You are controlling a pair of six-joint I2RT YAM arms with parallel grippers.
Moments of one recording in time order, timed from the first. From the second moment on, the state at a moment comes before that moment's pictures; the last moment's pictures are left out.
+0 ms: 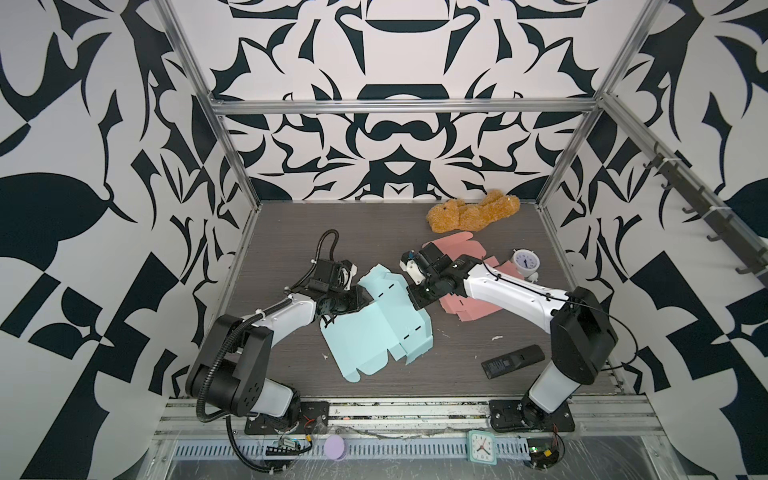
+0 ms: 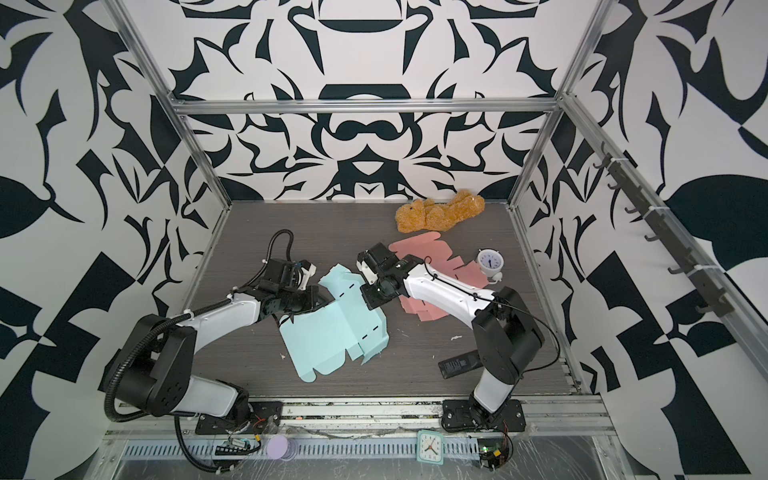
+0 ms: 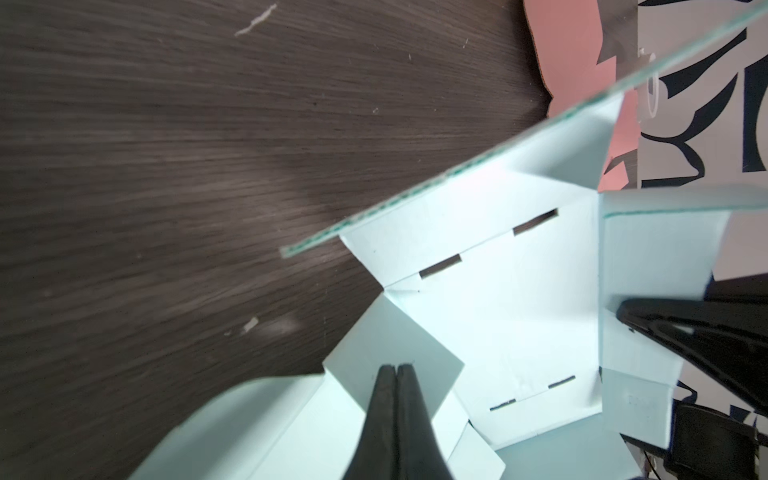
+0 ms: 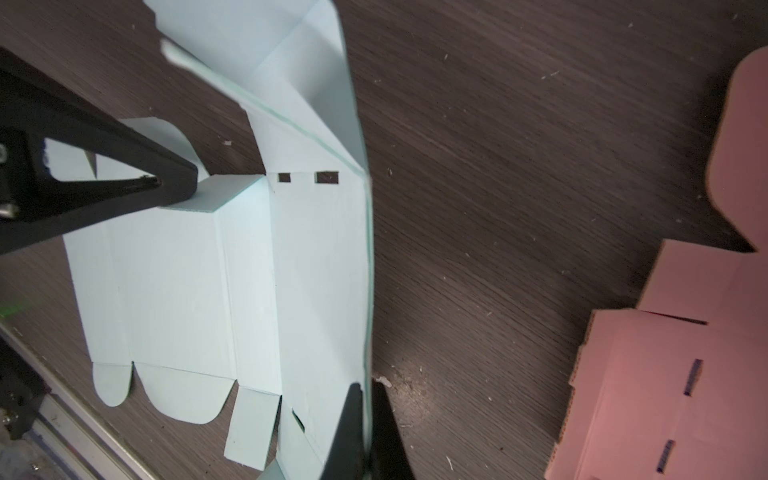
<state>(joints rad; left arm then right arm) -0.38 1.45 0.68 -0.15 0.51 -0.49 0.75 1.68 1.25 -0.69 -0.14 0.23</state>
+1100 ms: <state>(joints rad) -0.05 1.34 0.74 -0.17 0.69 -0.53 1.08 1.78 1.39 -0.77 0.55 -0.19</state>
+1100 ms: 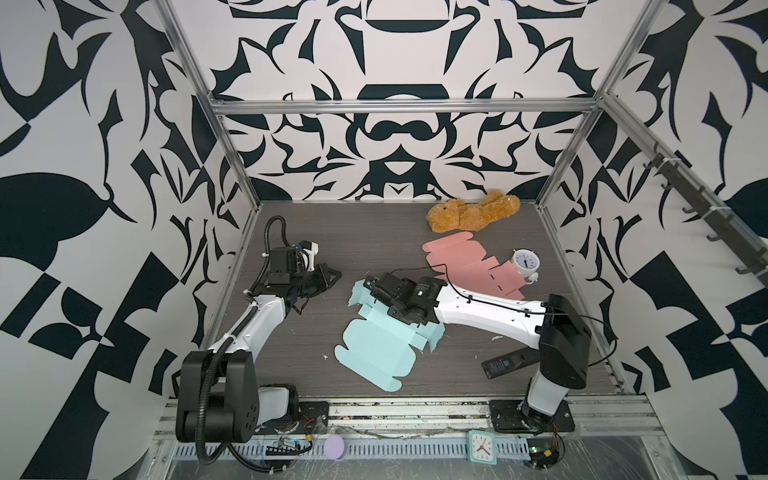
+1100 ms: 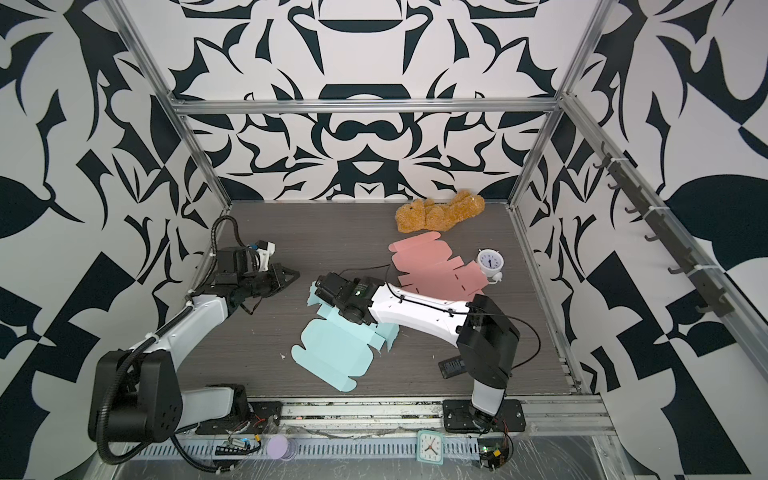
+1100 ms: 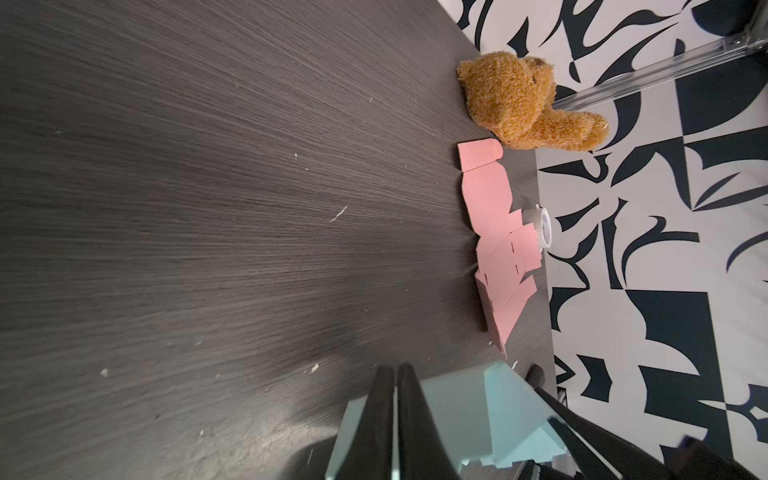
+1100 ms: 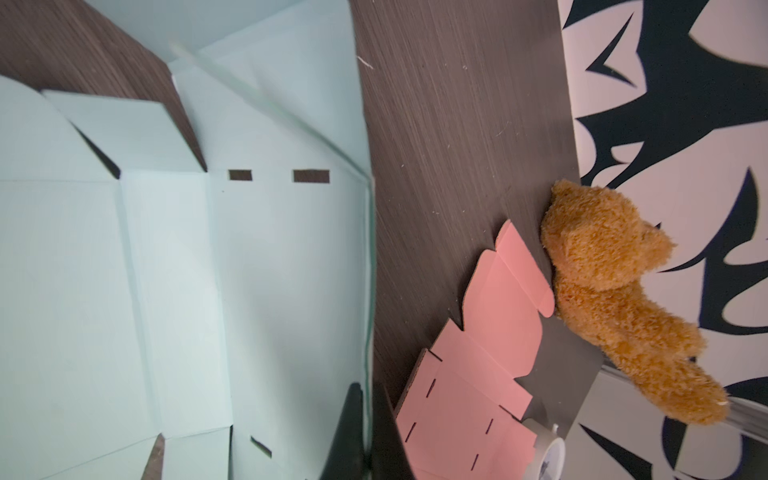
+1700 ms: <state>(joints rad) -0.12 1.43 0.67 -0.09 0.74 -0.58 1.11 1.81 1.33 -0.45 0.66 -0.59</state>
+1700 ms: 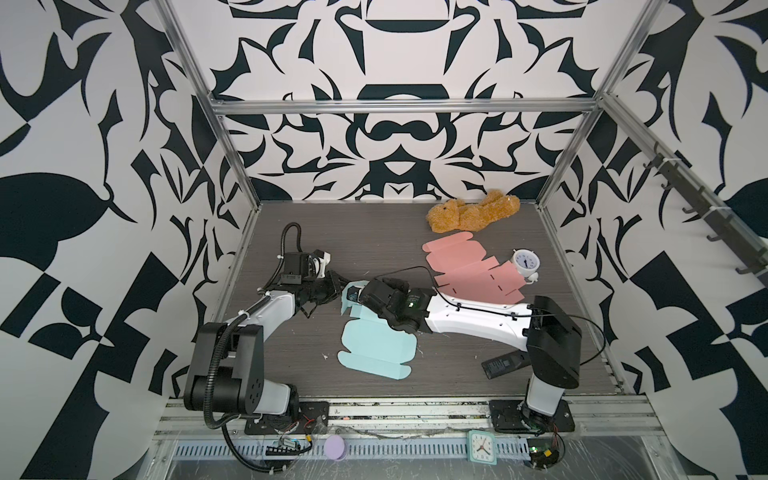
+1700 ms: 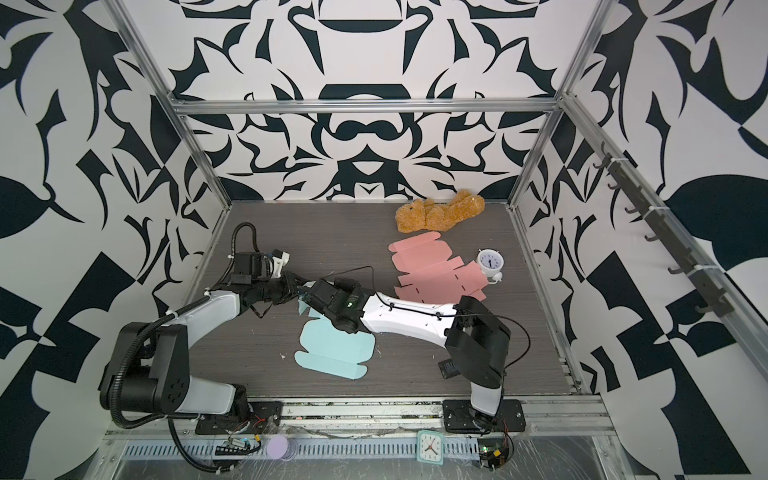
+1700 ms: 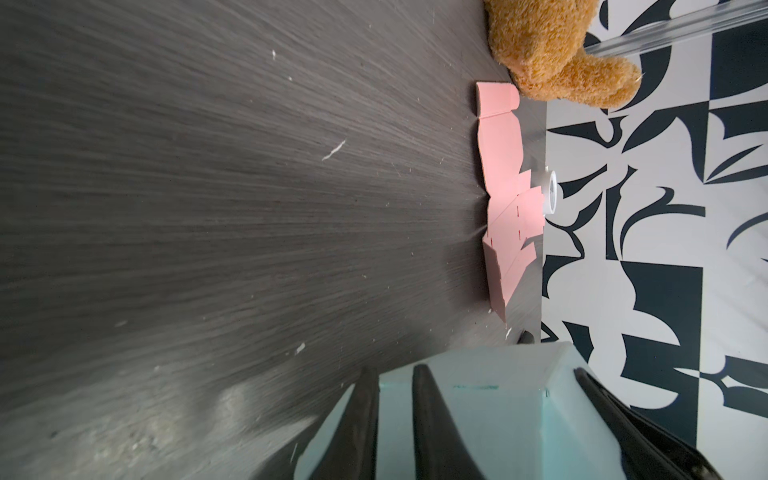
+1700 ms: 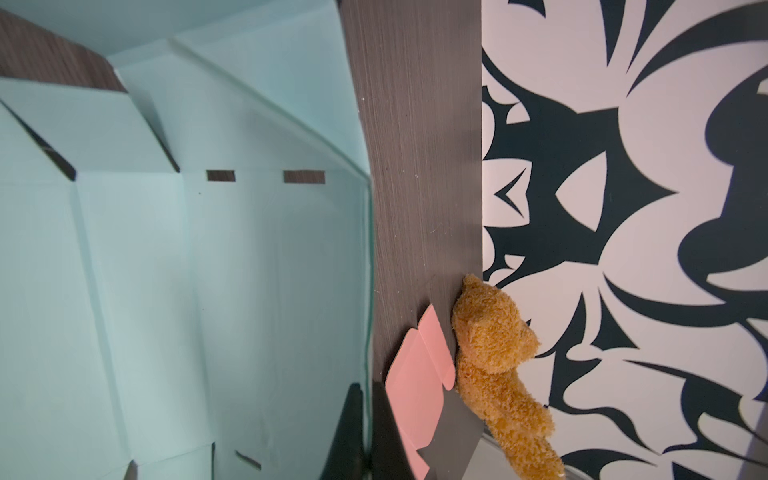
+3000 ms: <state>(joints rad) -0.30 1.15 0.30 0.07 0.54 -0.69 1.14 1.74 0.98 0.10 0.67 -0.96</state>
